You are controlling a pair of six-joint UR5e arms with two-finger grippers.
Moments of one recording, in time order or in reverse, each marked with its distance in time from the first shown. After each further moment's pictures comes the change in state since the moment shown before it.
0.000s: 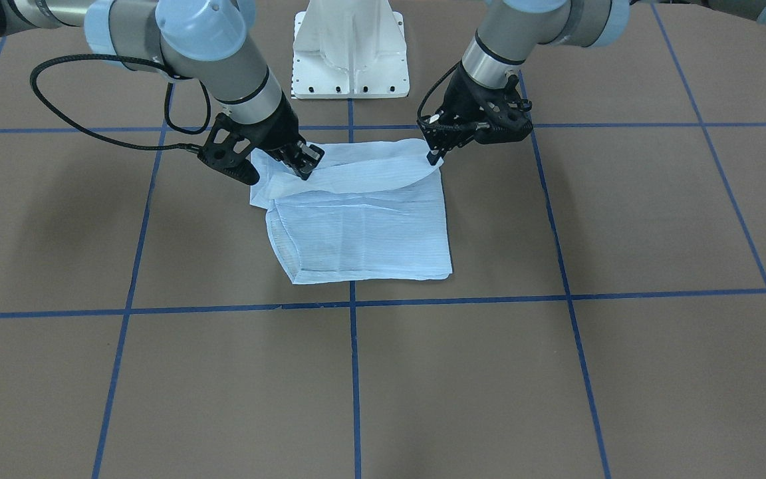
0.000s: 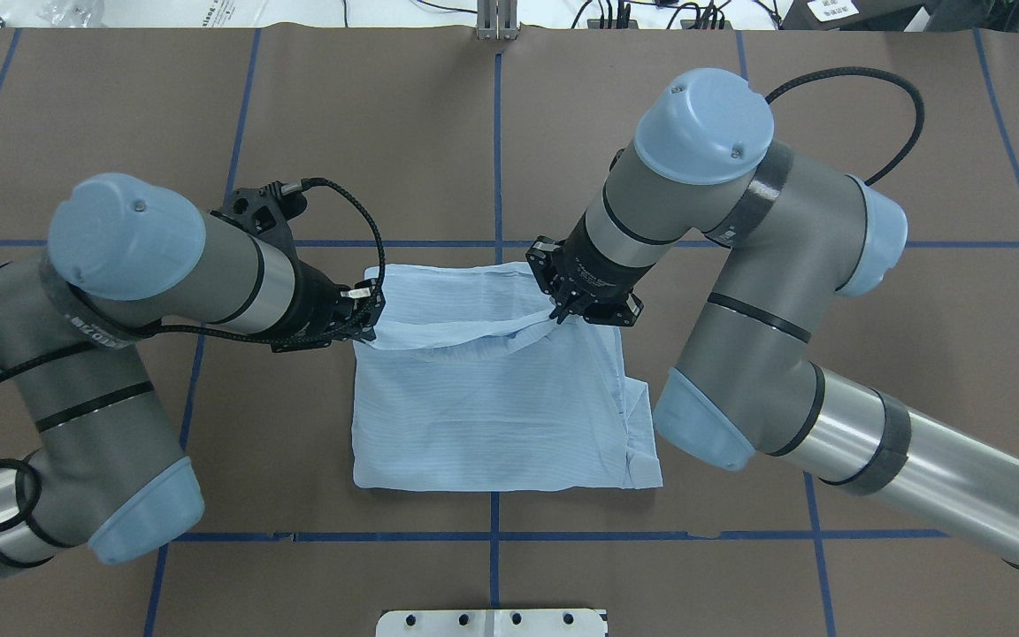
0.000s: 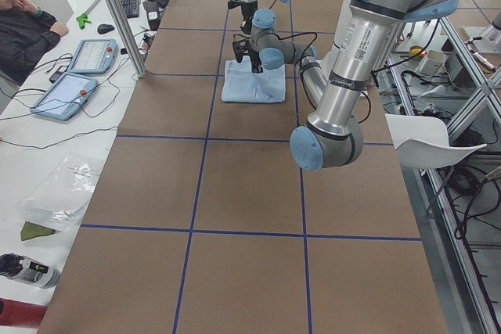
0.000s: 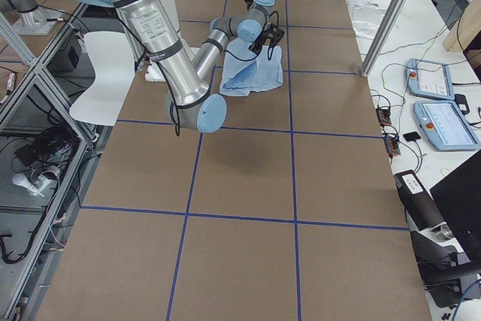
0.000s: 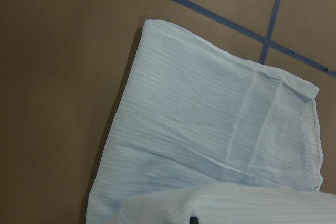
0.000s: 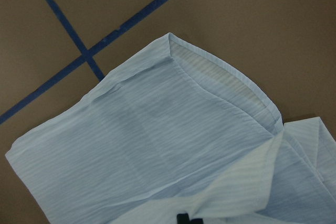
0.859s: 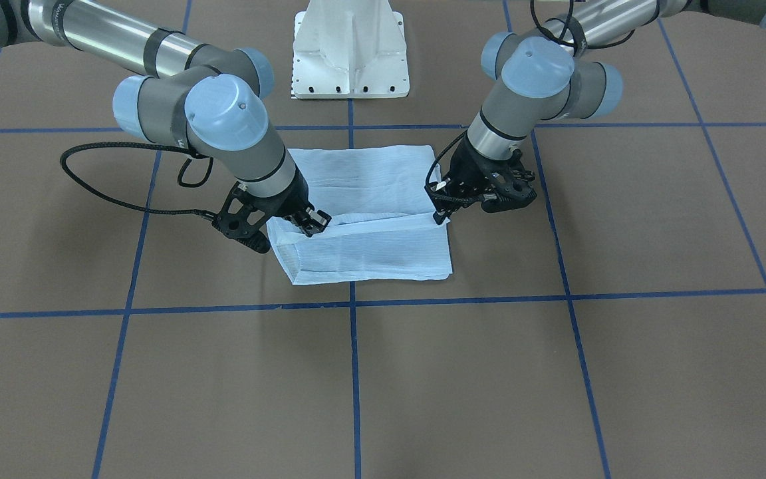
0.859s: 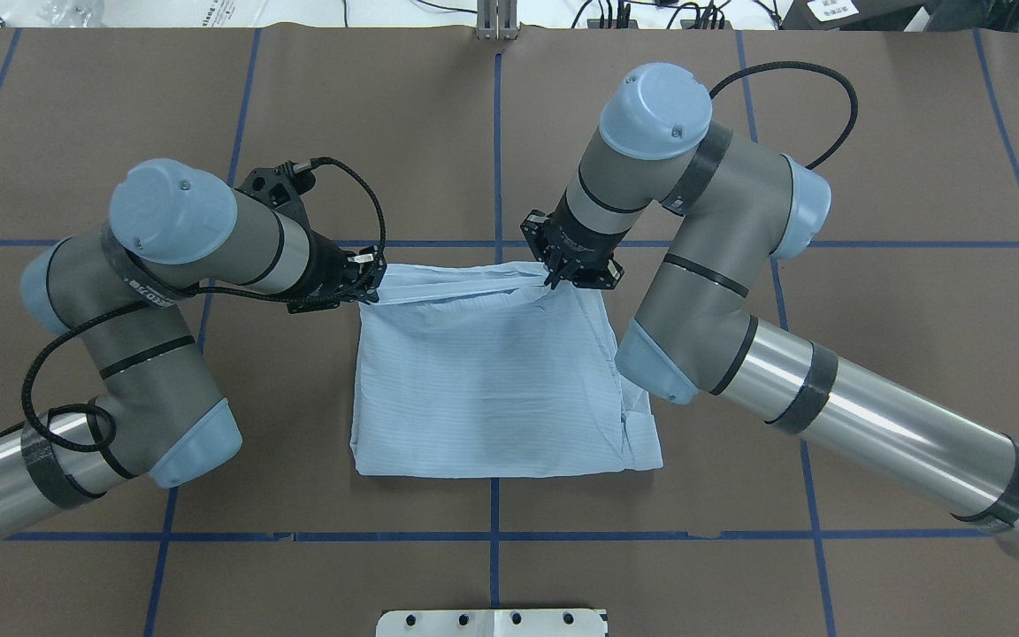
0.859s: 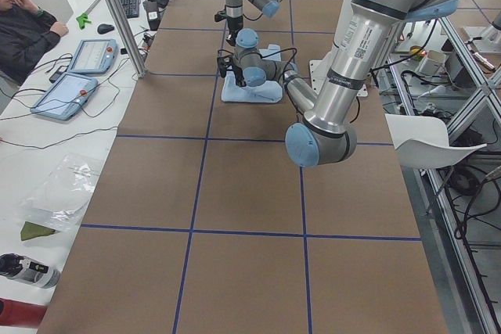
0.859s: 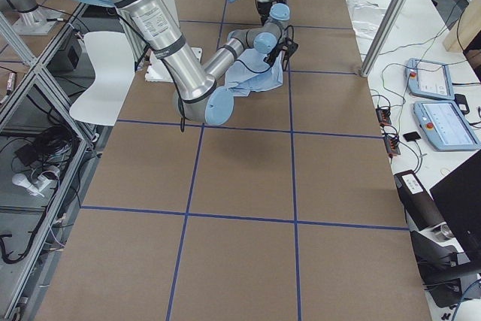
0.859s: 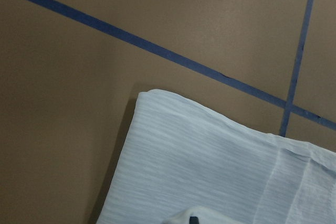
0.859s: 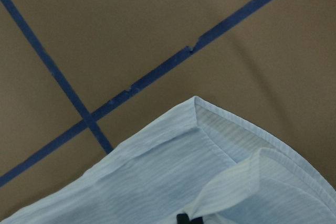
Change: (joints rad) left arm -0.048 -0.037 0.231 -0.195 0.001 0.006; right arm 0.037 0.080 -0.283 0.161 -0.008 -0.016
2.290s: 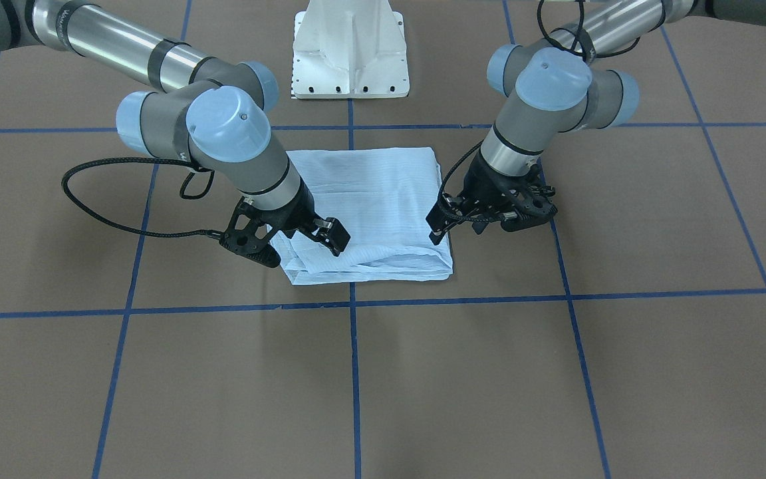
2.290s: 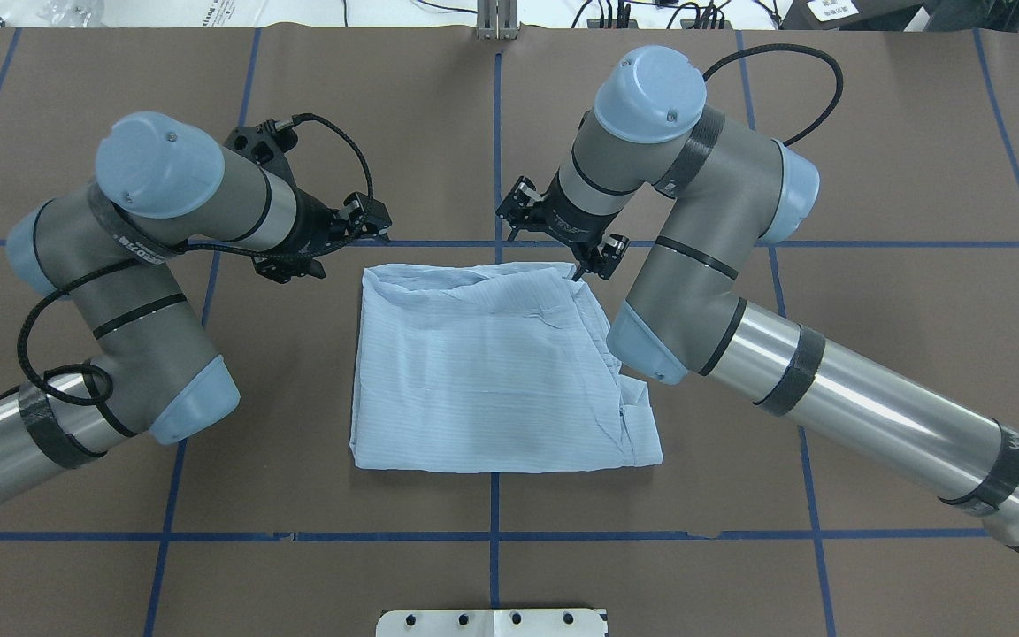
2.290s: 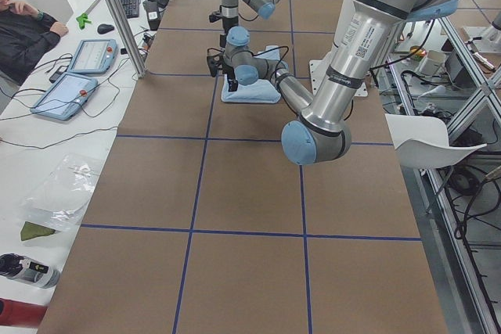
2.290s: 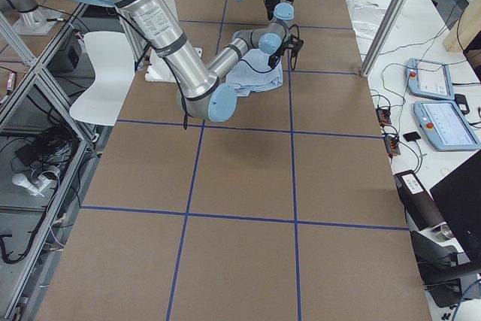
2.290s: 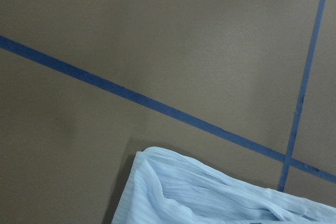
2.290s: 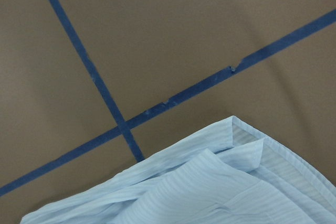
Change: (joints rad) left arm -0.070 -0.019 0.023 0.015 -0.002 0.003; right arm 0.022 0.015 -0.025 0.062 -0.015 -0.110
